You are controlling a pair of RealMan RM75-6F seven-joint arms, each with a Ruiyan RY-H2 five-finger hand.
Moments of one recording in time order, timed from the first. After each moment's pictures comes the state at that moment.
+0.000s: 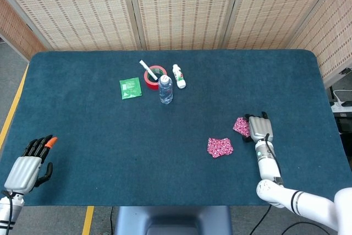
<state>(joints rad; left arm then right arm) -0.18 -1.14 0.01 -1.55 1.52 1.34 -0.03 0.68 -1.56 0.19 -1.35 -0.54 1.01 -0.58</state>
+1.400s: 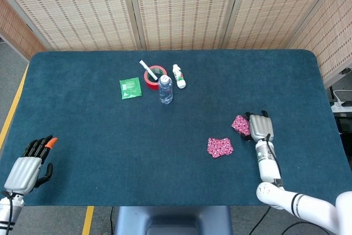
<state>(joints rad) -0.17 -1.13 0.02 -1.57 1.51 1.34 -0.01 0.64 -1.57 0.22 -1.35 -0.64 1.05 -0.53</state>
